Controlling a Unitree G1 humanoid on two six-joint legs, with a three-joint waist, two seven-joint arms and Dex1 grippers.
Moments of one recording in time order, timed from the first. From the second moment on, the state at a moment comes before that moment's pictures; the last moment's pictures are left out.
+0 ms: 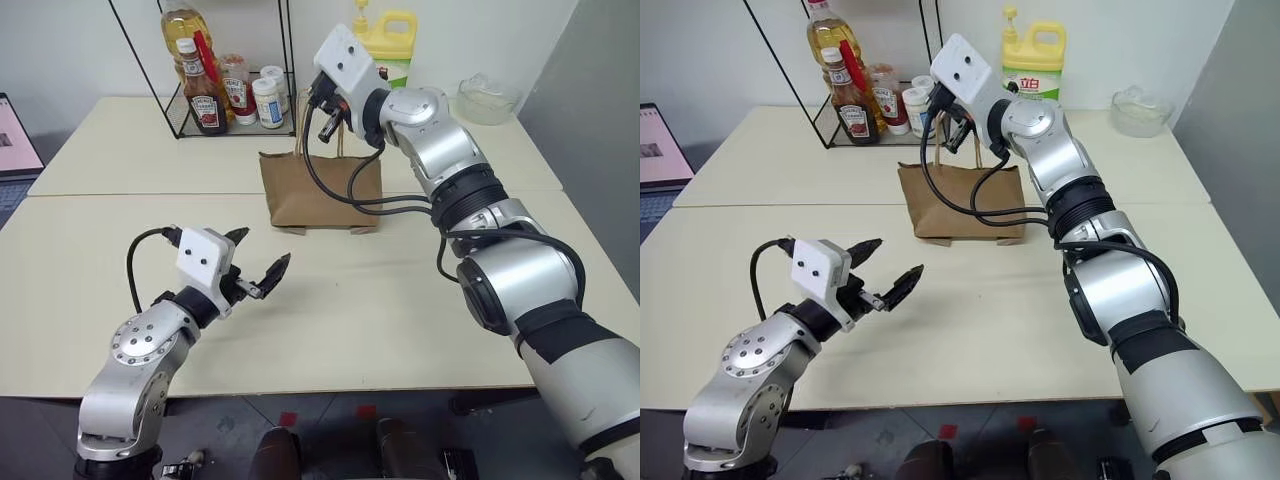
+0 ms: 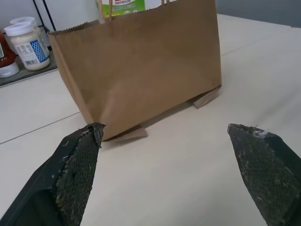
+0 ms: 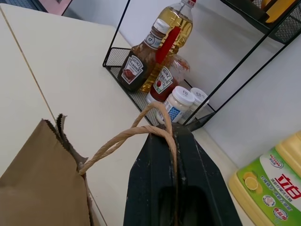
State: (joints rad) left arm -0.07 0.47 0.16 -0.59 -0.35 0.57 -0.45; right arm -1.51 -0.14 0.18 1.01 -0.11 0.08 0.57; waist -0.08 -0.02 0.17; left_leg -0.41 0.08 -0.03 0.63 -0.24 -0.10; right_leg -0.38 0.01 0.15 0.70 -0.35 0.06
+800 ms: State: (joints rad) left arm -0.15 0.47 0.09 -0.59 -0.32 0.58 -0.41; right arm -1.14 -0.34 0.17 0.32 -0.04 0.44 0.84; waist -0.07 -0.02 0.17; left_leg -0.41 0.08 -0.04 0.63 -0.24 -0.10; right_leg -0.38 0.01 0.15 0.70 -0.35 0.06
